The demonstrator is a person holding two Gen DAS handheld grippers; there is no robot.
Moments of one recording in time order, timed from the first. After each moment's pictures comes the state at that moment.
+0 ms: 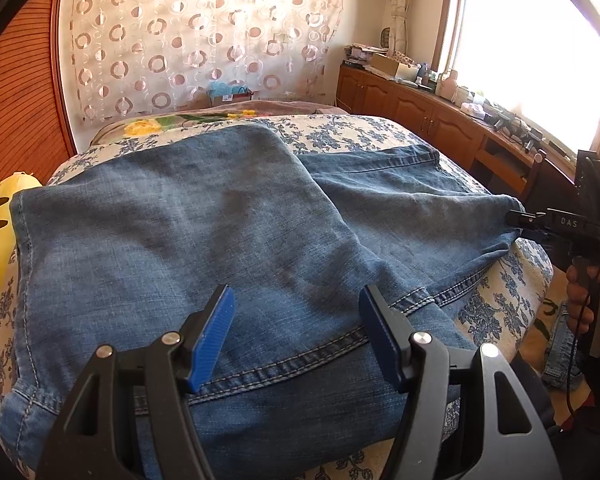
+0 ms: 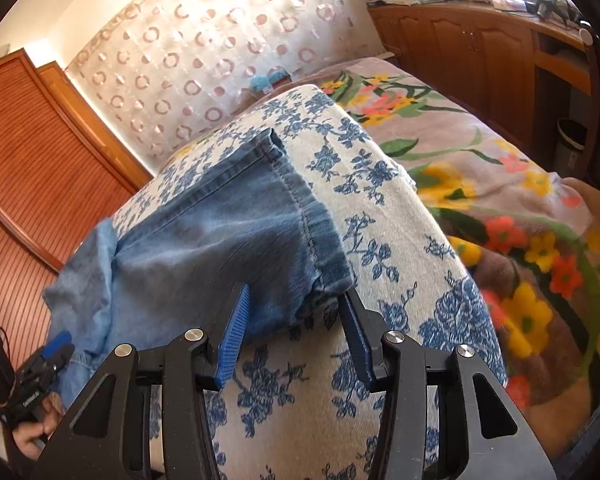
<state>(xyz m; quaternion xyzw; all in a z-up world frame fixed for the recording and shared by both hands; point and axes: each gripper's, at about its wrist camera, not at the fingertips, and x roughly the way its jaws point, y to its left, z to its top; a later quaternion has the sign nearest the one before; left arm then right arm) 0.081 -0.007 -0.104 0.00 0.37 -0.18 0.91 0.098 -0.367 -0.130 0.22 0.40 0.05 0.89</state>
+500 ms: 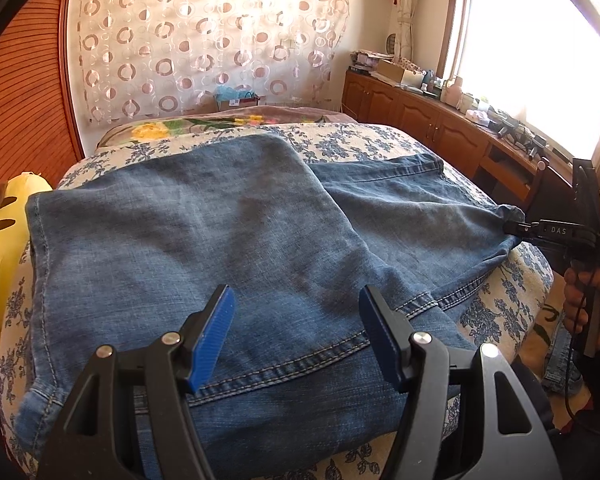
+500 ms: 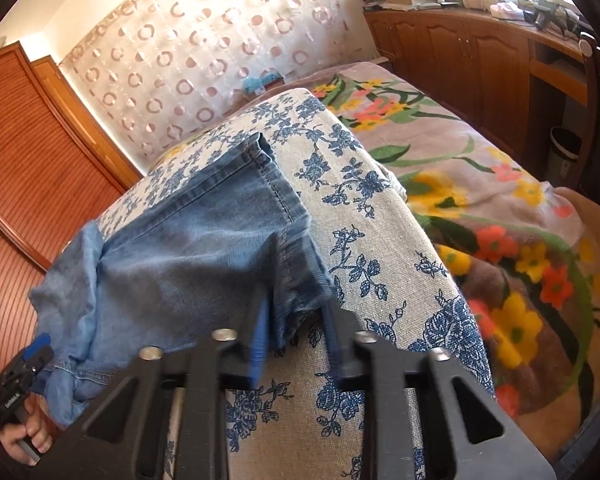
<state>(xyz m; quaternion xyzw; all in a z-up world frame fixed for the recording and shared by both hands) 0.080 0.004 -0.098 0.00 0.36 -0.17 0.92 0.104 -0.368 -0.130 0.20 0.40 0.04 0.89</state>
